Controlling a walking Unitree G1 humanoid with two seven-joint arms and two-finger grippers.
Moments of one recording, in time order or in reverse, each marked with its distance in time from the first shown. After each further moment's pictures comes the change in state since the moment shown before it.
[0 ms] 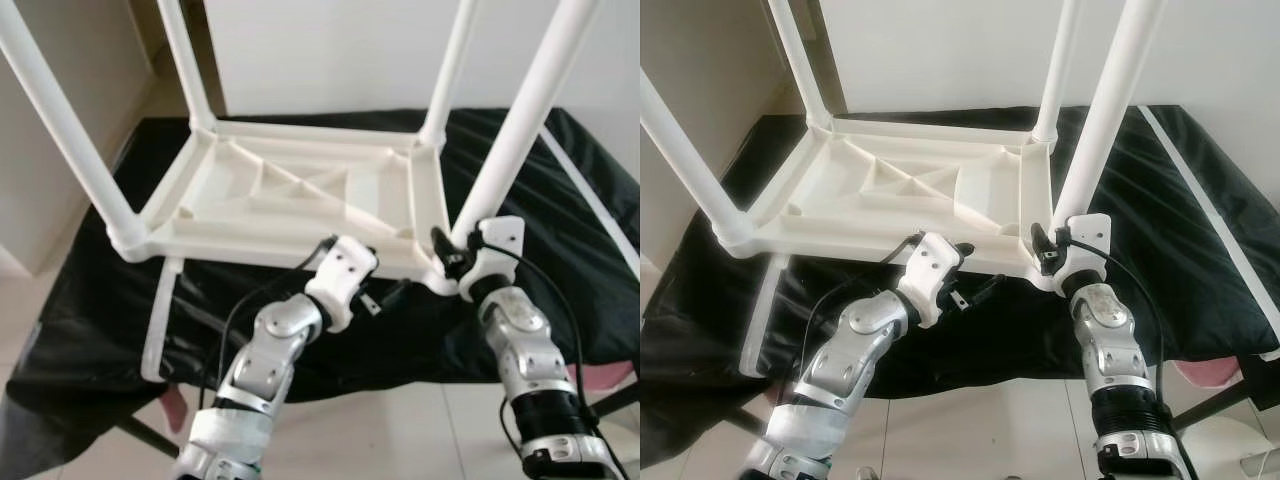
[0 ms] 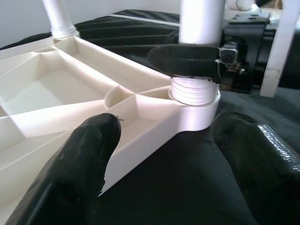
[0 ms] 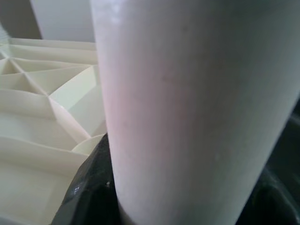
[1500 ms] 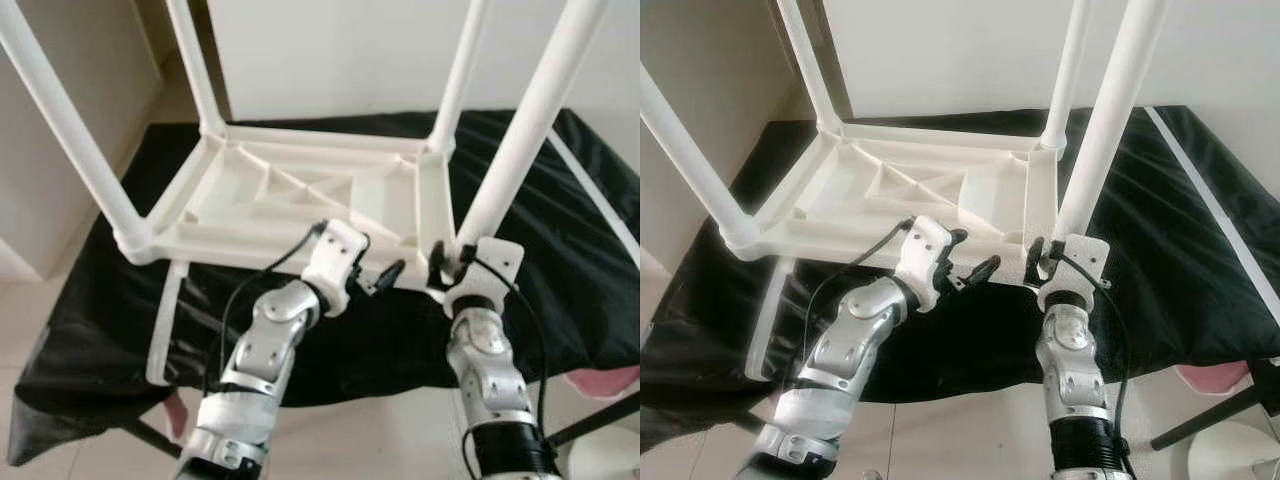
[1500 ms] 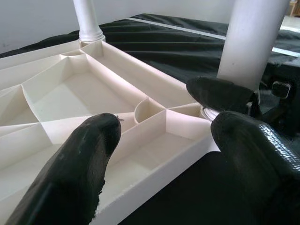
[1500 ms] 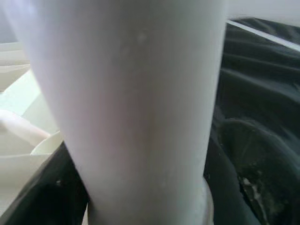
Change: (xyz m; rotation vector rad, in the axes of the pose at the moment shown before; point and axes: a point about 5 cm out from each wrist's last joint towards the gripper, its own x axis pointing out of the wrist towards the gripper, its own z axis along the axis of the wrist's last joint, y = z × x) left arm 0.007 0.011 0.005 -0.029 -0.013 0.036; right arm -0.023 0.016 -0.005 0.064 0.024 -0.254
